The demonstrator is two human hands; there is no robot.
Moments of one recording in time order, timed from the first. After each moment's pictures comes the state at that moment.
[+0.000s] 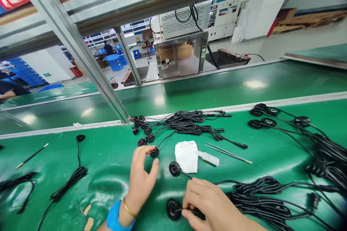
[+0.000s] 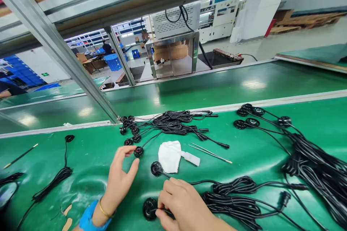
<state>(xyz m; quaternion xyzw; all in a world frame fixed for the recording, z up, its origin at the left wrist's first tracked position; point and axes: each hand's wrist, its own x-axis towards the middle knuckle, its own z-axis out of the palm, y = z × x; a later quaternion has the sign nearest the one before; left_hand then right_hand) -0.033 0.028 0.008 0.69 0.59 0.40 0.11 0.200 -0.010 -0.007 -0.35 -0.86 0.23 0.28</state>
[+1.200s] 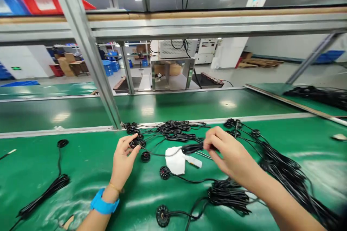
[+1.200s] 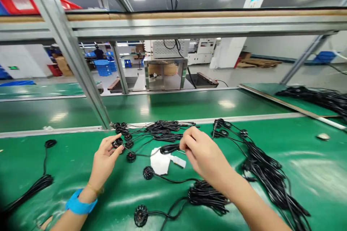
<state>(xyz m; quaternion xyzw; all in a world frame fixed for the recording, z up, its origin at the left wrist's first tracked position) -0.071 0.075 0.014 0.60 0.54 0.54 0.25 0.278 0.048 0.097 -0.41 -0.86 -0.06 0.31</state>
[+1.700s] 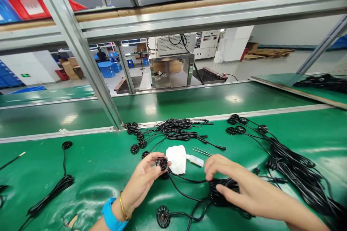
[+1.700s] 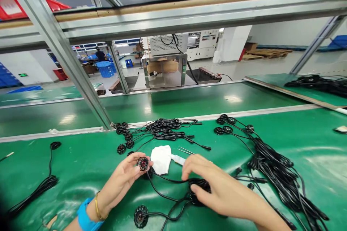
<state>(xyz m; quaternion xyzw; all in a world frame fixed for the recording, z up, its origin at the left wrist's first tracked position) -0.011 0.028 0.022 0.43 0.33 0.45 0.70 0.307 0.007 0.073 -0.39 -0.85 0.30 0.18</state>
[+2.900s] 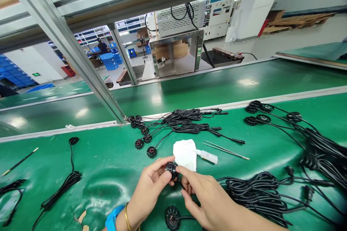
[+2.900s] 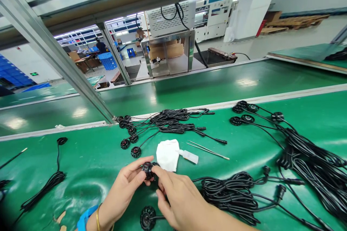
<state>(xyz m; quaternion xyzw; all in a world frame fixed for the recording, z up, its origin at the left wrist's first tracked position) -0.005 0.012 0.022 0.48 0.44 0.41 0.64 0.197 0.000 -0.007 -0.36 -0.84 0.21 0.35</state>
